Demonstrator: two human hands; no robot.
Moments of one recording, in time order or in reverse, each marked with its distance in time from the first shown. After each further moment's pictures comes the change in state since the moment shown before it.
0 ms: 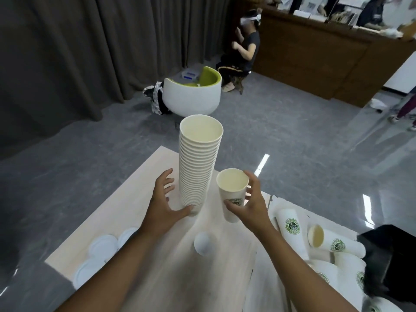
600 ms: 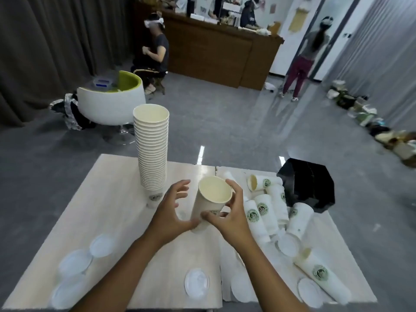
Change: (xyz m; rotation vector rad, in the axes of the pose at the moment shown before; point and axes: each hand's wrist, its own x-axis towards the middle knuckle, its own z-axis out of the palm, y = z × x) left_hand -0.100 0.058 0.017 0.000 -0.555 0.266; right_hand -0.201 -0.097 0.016 0.061 0.408 0.166
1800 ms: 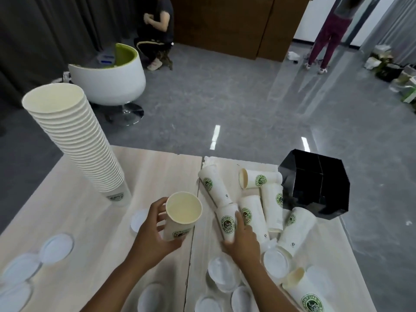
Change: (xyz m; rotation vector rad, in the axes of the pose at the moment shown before) left_hand 0.029 -0.035 0.127 0.006 0.089 -0.279; right_hand 0.061 0.240 -0.115 -0.768 -0.208 0.424
